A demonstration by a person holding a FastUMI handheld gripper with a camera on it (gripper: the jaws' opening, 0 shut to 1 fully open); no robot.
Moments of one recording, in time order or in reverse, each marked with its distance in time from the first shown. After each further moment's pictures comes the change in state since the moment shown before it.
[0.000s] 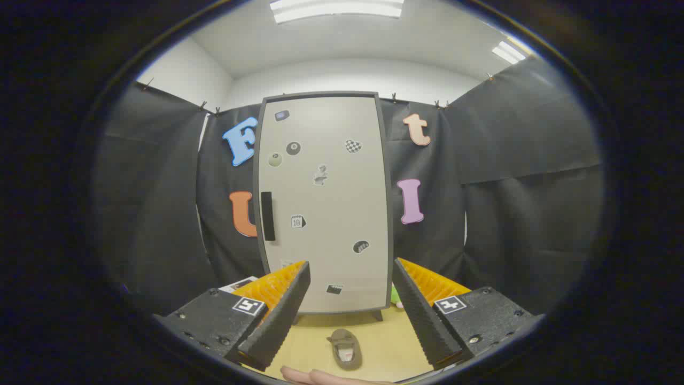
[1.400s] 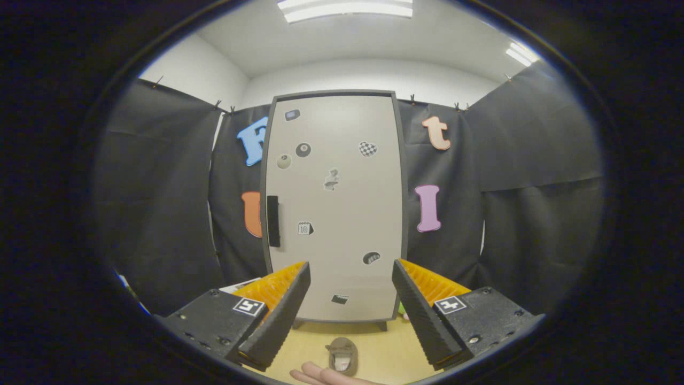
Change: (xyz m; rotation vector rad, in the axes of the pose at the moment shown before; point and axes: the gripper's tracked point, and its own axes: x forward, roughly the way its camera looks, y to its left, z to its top) arm 0.056 0.018 0.020 -0.052 -0.007 0.113
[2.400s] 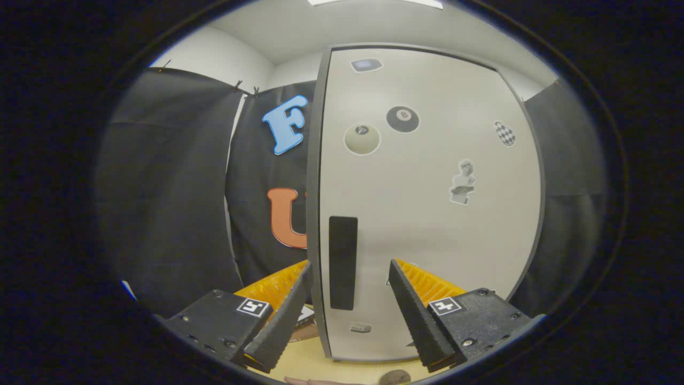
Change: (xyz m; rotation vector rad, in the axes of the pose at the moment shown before) arm 0.231 0.170 0.017 -0.042 0.077 0.129
